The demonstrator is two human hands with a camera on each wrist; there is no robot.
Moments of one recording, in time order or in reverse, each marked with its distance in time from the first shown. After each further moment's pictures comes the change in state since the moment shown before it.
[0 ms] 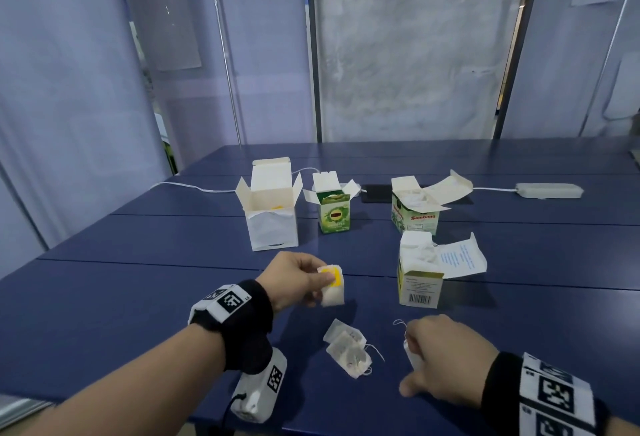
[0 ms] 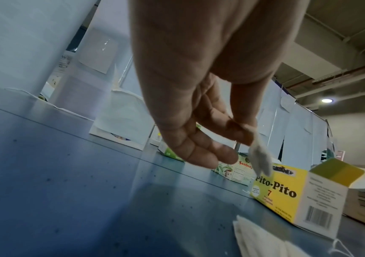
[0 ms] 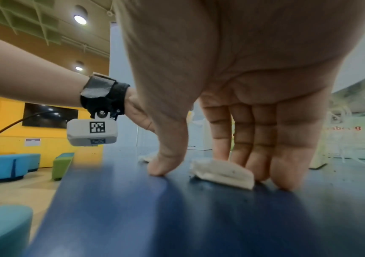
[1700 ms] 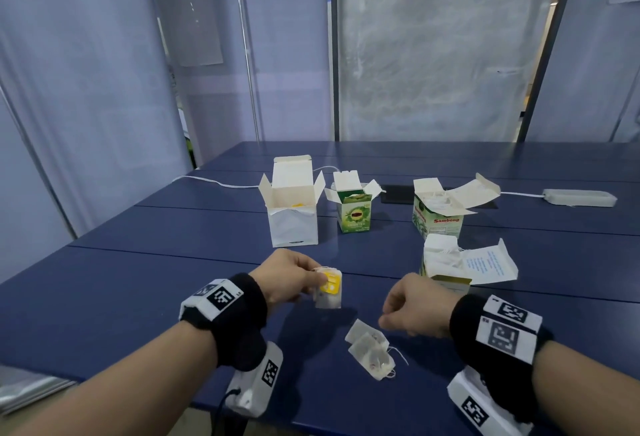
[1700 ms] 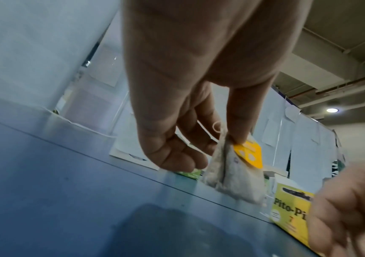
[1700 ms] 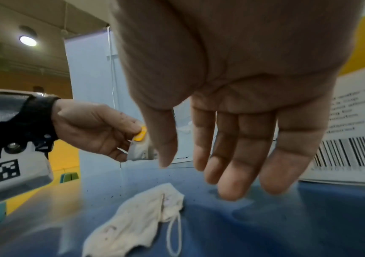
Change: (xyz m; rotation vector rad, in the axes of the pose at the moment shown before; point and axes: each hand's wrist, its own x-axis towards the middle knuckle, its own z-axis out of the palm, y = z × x) left_hand -0.021 0.005 -0.036 0.088 0.057 -0.101; right_hand 0.057 -0.030 -0.027 0.399 -0.035 0.007
